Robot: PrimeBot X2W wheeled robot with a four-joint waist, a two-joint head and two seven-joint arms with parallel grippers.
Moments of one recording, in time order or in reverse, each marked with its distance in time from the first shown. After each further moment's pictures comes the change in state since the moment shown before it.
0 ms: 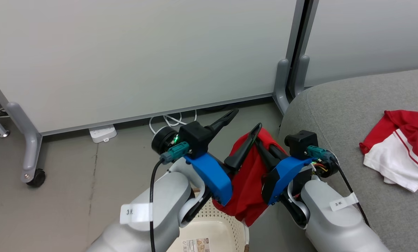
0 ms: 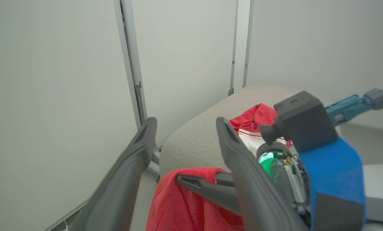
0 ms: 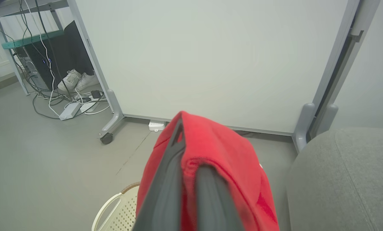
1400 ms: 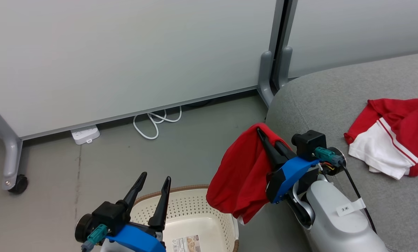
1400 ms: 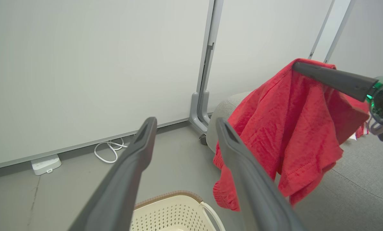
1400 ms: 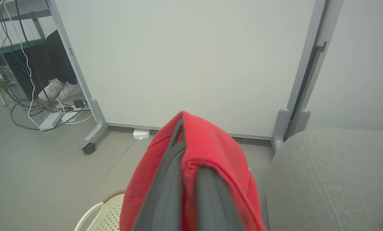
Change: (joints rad) left arm 0.626 0.074 0.595 -0.267 0.336 0.000 0.000; right arm 0.065 0.000 -0.123 -0.127 -0.130 0.000 0.010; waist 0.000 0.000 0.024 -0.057
